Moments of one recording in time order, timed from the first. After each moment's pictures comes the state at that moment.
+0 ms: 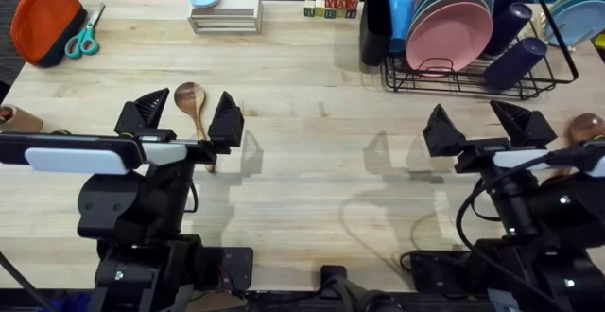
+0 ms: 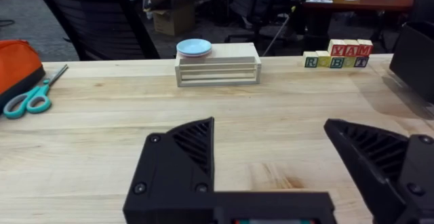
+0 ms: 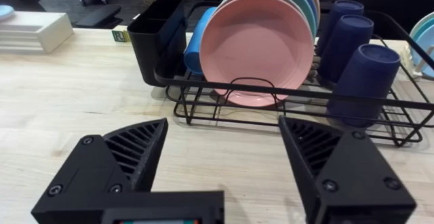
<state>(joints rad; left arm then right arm) -0.01 0.00 0.01 -0.02 0.01 0.00 0.00 0.00 0.01 -0.10 -0.04 -0.01</state>
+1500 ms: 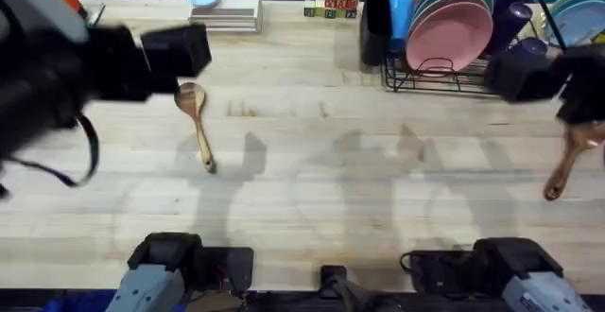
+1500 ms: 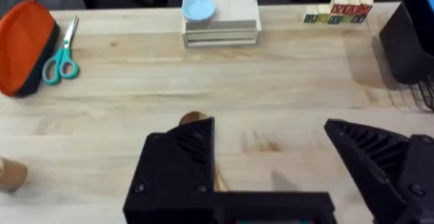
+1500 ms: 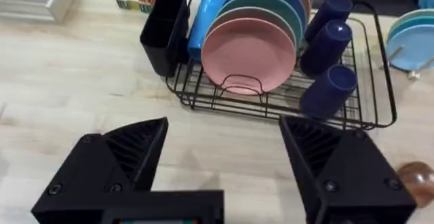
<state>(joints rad) -0.01 0.69 1.05 -0.82 0.00 0.00 0.00 0.63 0.96 -0.77 -0.03 -0.07</state>
